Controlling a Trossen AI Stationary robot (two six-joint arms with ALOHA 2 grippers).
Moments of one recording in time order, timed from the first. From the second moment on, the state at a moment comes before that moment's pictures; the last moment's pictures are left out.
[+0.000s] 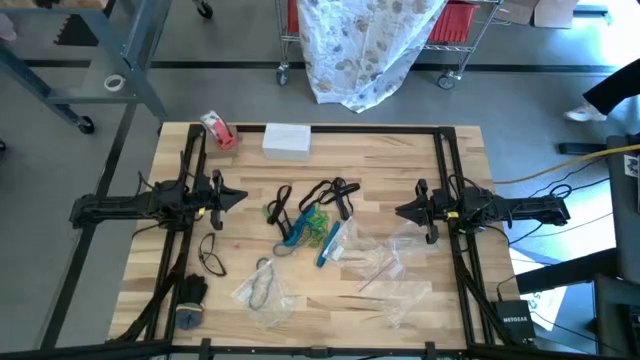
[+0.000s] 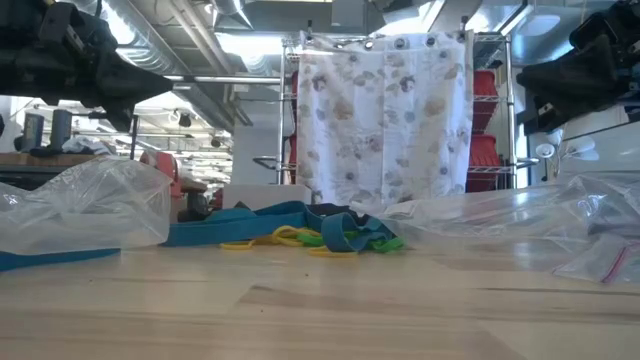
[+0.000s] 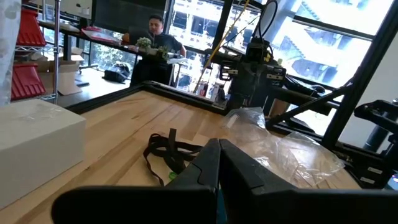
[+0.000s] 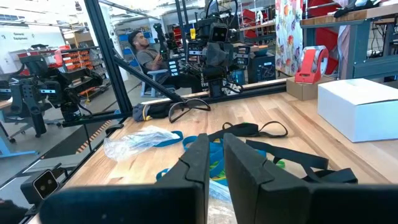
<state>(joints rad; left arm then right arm) 0.03 0.02 0.01 0.04 -0.19 -0.24 0.08 0.01 0.01 0.01 0.01 0.18</state>
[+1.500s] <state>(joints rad) 0.03 0.02 0.01 0.19 -0.16 -0.70 0.08 0.01 0.01 0.01 0.01 0.18</state>
